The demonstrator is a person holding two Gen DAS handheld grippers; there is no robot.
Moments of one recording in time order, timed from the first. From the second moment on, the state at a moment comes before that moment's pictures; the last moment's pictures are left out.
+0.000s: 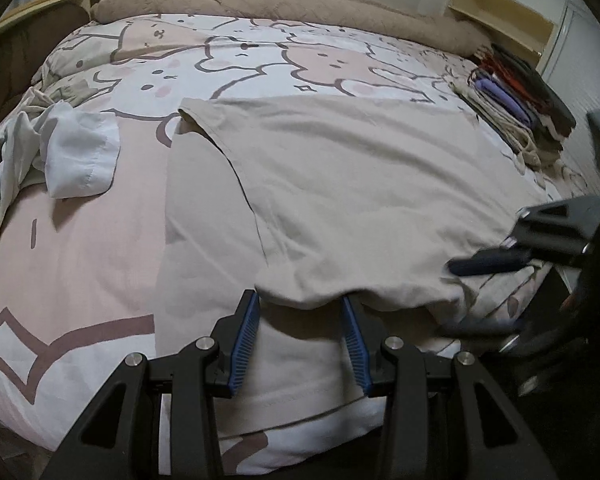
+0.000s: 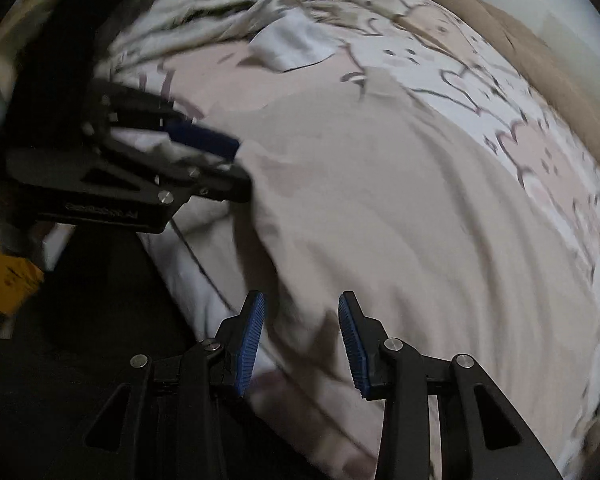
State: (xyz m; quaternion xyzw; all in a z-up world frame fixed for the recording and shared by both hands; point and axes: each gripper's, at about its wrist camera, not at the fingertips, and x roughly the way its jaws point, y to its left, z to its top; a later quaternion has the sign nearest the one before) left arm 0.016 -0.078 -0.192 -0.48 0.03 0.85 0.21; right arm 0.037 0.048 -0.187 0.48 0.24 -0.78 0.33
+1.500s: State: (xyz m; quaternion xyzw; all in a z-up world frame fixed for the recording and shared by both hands) left arm 0.014 -0.048 -0.172 -0.39 0.28 0.82 0.32; right arm -0.005 0.097 -0.184 0.53 0.07 -0.78 0.33
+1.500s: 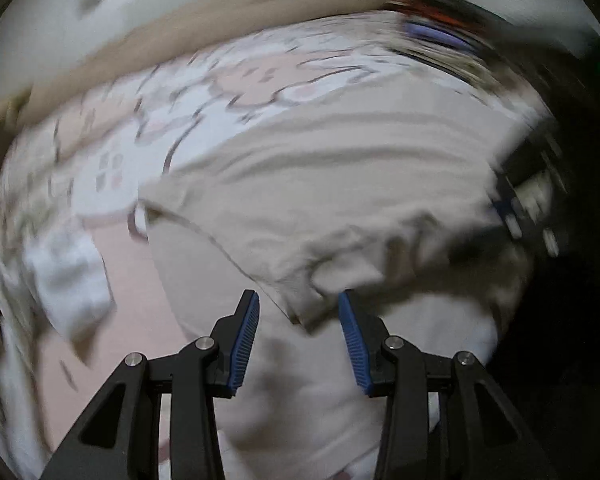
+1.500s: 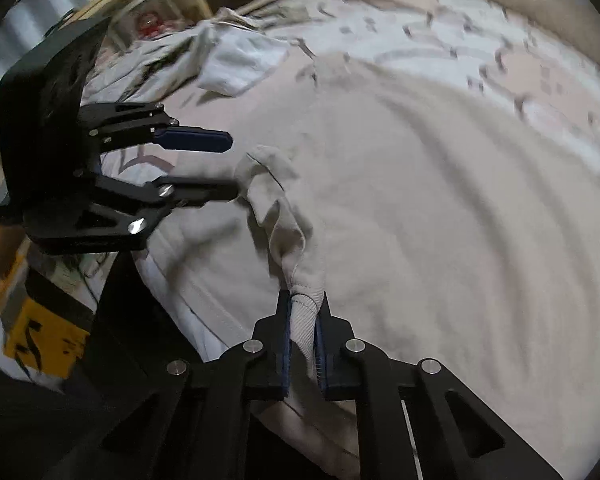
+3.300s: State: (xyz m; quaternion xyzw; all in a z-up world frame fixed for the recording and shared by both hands) left arm 0.060 -0.071 -0.168 -0.31 0.47 0.78 0.27; right arm 0.029 0.144 -0.154 0.49 0.08 -0.80 0.33
